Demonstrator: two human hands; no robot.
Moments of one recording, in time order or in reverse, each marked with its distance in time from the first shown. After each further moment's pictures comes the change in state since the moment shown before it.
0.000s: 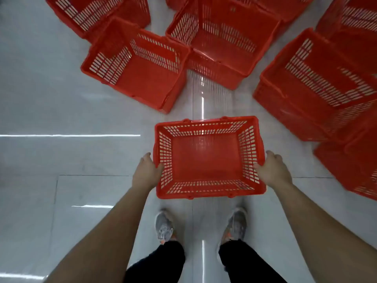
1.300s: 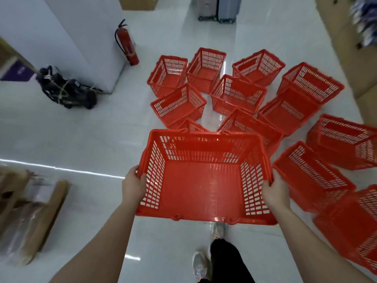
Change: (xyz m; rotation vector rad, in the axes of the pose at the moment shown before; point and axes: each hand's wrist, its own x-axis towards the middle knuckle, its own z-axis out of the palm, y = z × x) left_hand -0.179 -0.038 -0.498 -0.407 0.423 0.026; right_hand -0.320 -0.282 -0.264 0.520 0.346 -0.333
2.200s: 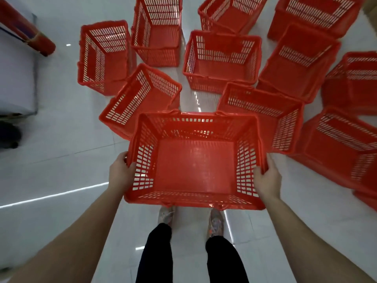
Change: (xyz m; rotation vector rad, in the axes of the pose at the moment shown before) left_hand 0.470 0.063 0.225 0.286 -0.295 0.249; right_hand 0.294 0.010 0.277 0.120 0.205 0.357
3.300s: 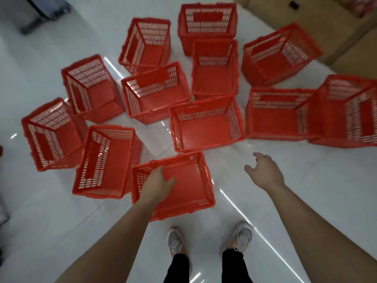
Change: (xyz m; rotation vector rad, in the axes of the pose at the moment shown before) left_hand -0.068 0.217 0.049 0.340 -0.515 0.501; right_hand -0.025 -0.005 -0.148 -0.290 -0.082 0.330
